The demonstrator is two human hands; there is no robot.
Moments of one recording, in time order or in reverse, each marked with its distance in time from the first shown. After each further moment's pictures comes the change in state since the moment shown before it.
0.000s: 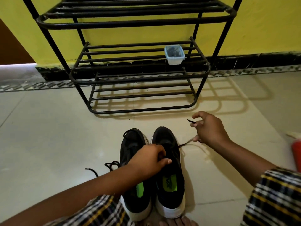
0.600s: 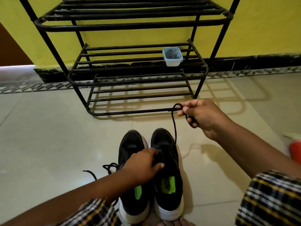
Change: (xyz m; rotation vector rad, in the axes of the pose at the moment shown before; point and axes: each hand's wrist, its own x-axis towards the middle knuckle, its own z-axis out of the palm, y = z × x) left_hand -0.006 -0.013 0.005 0.124 -0.059 -0.071; right_hand -0.006 -0.059 -0.018 0.484 -0.164 0.041
